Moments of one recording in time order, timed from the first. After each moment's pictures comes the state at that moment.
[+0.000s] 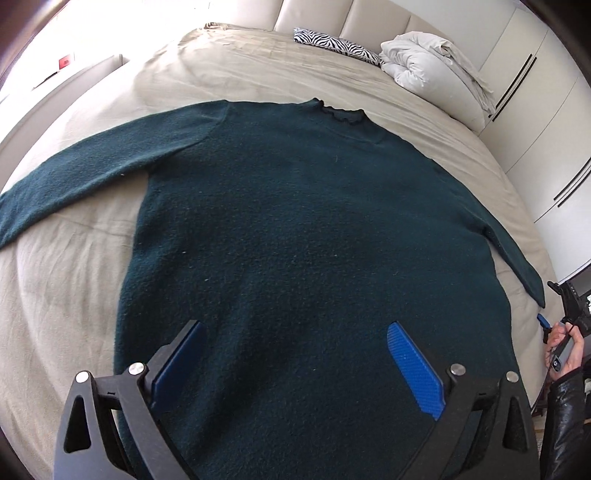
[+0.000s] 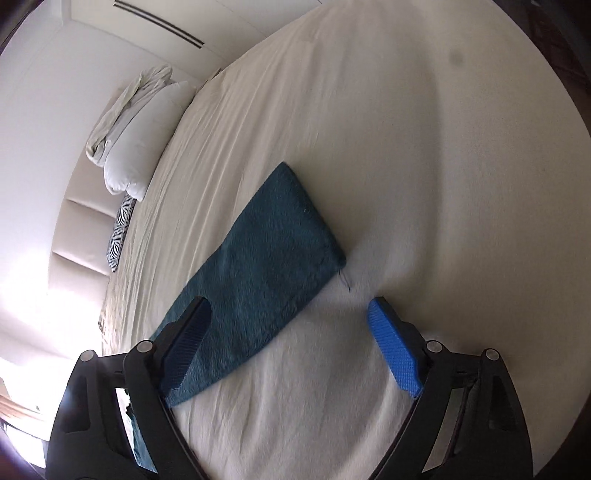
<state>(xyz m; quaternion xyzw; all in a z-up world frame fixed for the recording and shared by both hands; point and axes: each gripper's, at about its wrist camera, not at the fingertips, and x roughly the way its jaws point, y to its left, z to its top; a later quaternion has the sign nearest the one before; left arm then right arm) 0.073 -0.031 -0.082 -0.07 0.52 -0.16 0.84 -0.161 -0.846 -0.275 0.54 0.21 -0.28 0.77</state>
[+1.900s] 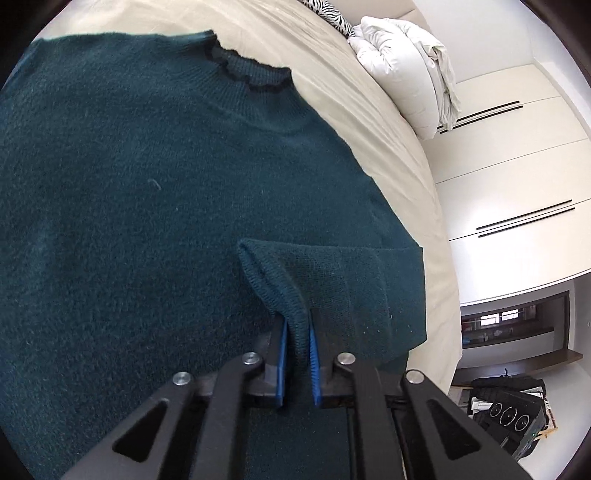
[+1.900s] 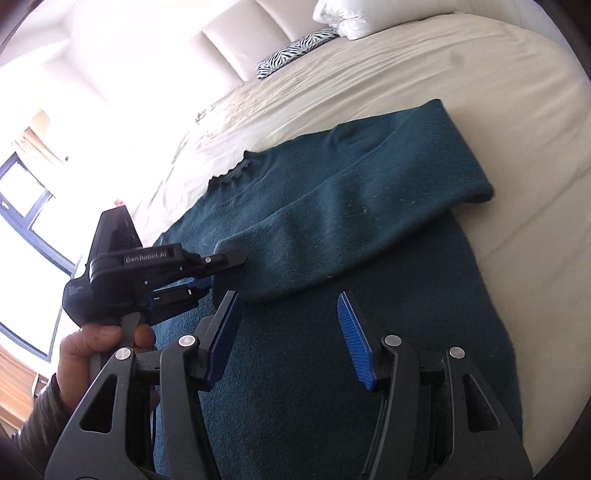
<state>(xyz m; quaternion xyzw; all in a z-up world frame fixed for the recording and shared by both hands) 0.232 -0.147 -0.131 -0.23 0.58 -0.31 0.72 -0.028 -0.509 -0.216 0.30 0.36 0.03 0.88</state>
